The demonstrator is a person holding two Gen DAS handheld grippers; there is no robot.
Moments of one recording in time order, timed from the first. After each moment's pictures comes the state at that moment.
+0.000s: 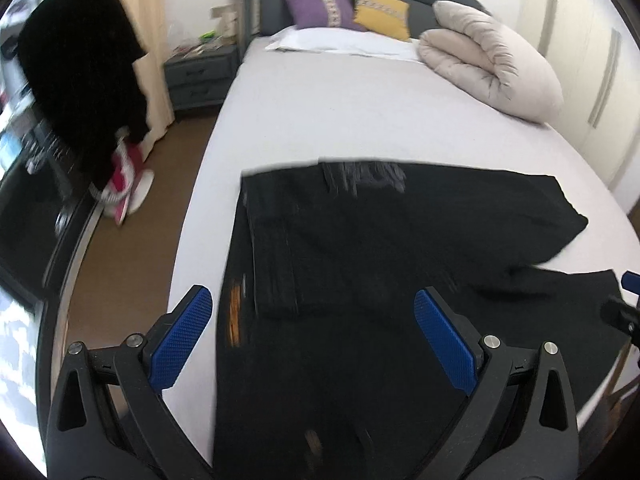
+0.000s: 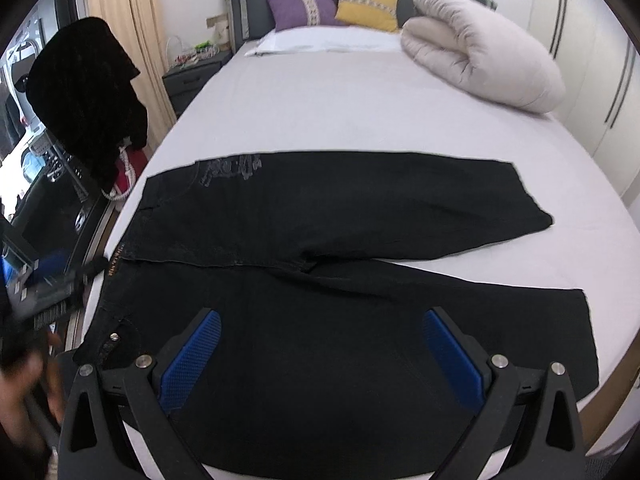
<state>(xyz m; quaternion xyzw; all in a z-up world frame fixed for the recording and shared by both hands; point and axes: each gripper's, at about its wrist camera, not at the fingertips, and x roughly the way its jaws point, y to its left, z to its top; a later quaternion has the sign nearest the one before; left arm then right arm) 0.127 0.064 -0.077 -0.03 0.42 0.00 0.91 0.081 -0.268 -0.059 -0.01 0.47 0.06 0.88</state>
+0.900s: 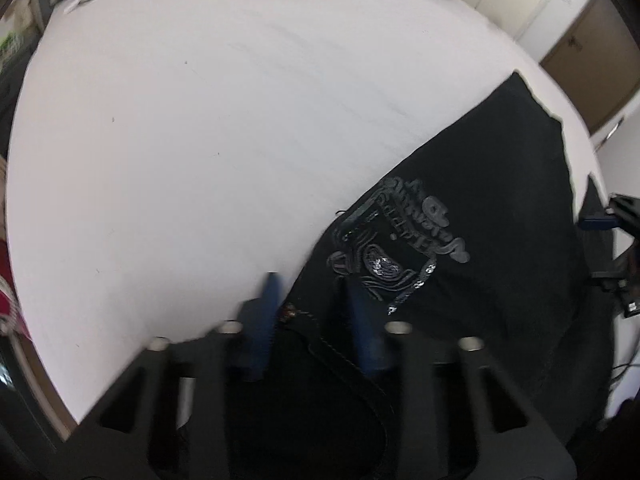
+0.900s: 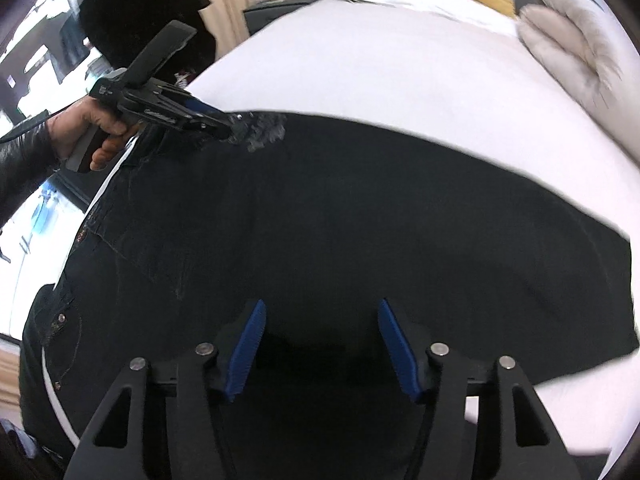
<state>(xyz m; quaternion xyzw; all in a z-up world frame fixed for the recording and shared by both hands) 0.452 0.045 -0.201 0.07 0.57 -0.28 0.77 0.222 -0.269 -0.121 -0.11 0.50 0.23 0.83</state>
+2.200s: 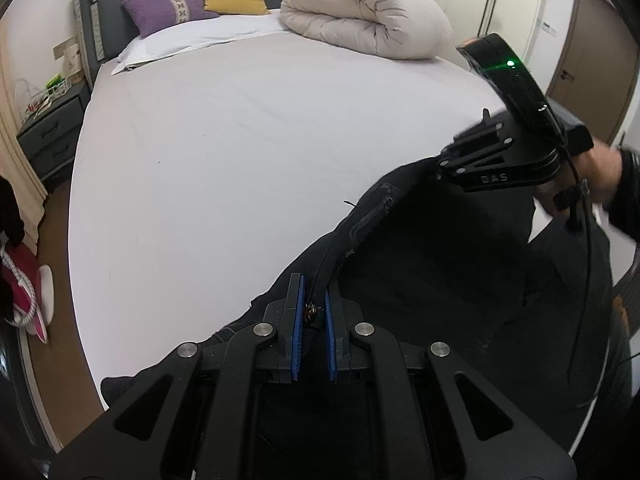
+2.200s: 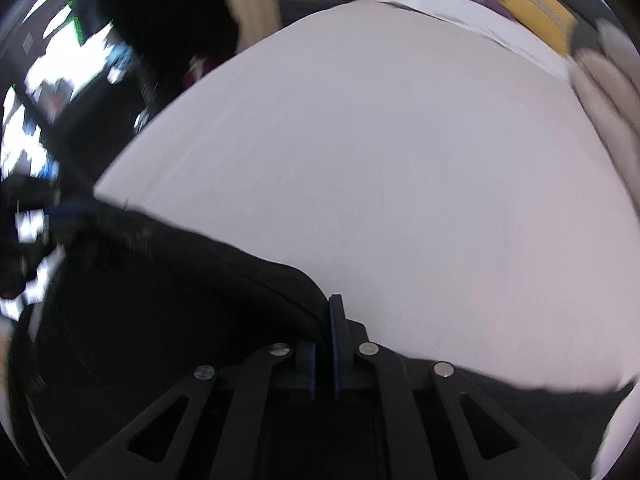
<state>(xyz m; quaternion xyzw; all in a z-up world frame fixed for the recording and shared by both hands) 0.302 0.053 -0.123 0.05 0.44 -0.24 0.87 0.361 -0.220 -0.115 -0.09 0.52 0.25 0.81</state>
